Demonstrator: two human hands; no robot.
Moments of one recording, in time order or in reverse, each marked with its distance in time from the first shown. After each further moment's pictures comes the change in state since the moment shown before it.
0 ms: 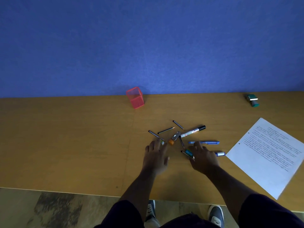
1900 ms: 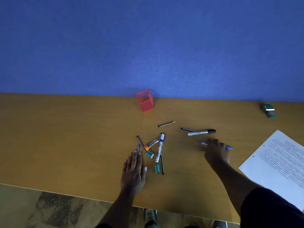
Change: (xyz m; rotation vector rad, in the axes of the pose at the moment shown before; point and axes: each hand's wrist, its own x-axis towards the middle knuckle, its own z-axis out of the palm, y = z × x) left_hand -0.070 -0.103 0.020 -0.025 0.003 -0.306; right_hand 0.063 -0.001 -0.028 -0.008 -0.023 0.385
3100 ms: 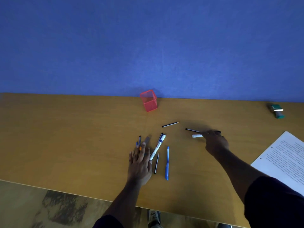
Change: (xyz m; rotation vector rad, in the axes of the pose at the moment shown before) left_hand 0.034 0.006 -0.004 0.084 -0.022 0.030; right_hand 0.044 -0.012 -0.011 -0.011 -0.017 -0.241
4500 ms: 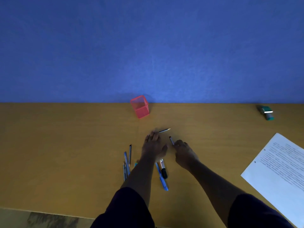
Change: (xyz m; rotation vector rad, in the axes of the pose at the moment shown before) left_hand 0.126 0.079 -0.053 -0.080 -0.162 0.171; right_hand -0.006 -0.087 0.019 0.382 -0.095 -0.157
